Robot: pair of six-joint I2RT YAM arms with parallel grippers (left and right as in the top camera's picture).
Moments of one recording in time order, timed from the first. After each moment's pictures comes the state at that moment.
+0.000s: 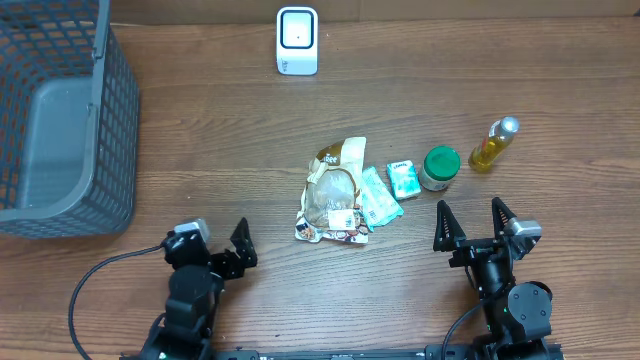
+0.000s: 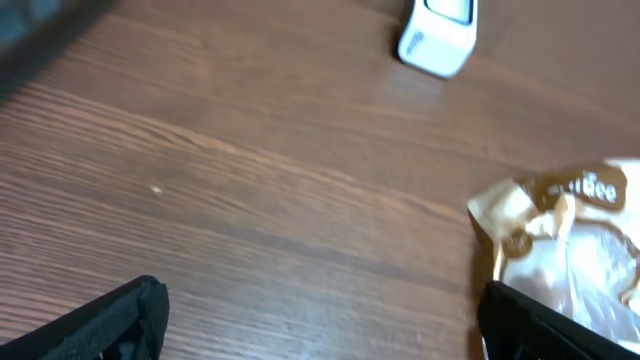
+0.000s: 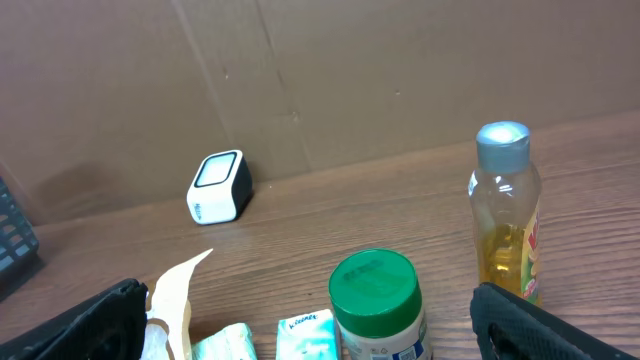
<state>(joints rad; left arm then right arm) -0.27 0.30 0.06 -0.17 -0.22 -0.47 0.19 0.01 0.02 -0.03 0.05 0.28</state>
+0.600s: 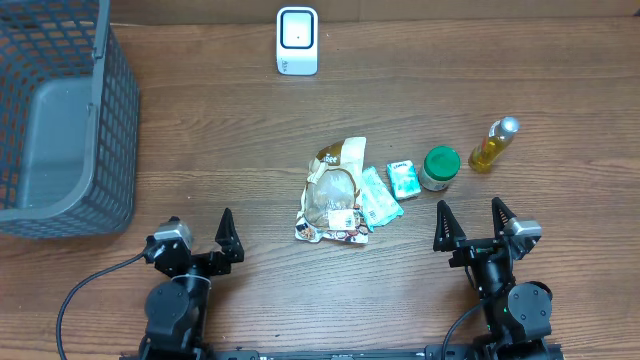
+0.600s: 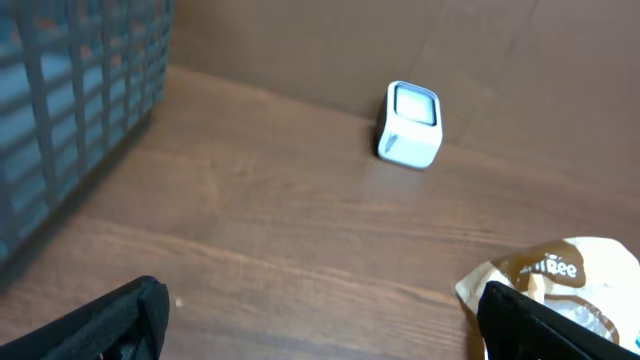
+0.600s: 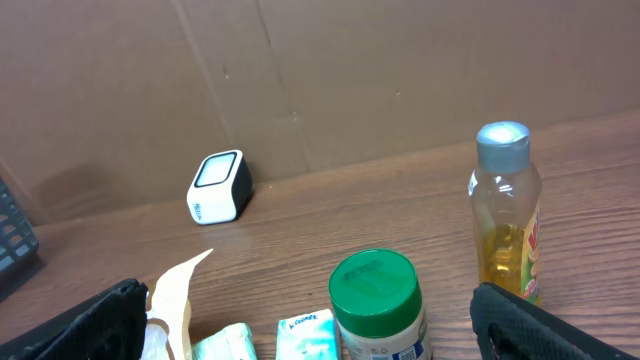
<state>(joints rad) -0.14 0.06 0.05 -0.16 -0.13 -0.31 0.19 0.01 0.02 -0.03 0.05 0.28</state>
